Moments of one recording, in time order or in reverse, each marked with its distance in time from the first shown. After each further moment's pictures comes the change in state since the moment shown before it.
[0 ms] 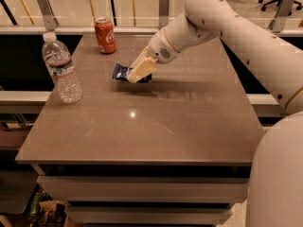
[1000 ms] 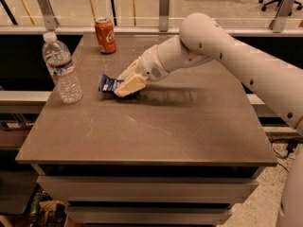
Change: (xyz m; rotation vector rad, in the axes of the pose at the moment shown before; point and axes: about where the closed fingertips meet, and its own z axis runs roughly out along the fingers) arm -0.009 0.044 0.038 -0.031 -0.147 -0.075
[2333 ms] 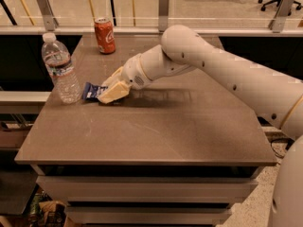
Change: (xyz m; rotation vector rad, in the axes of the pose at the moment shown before) arm -0.013 0.019 0.050 -0.031 -0.036 0.014
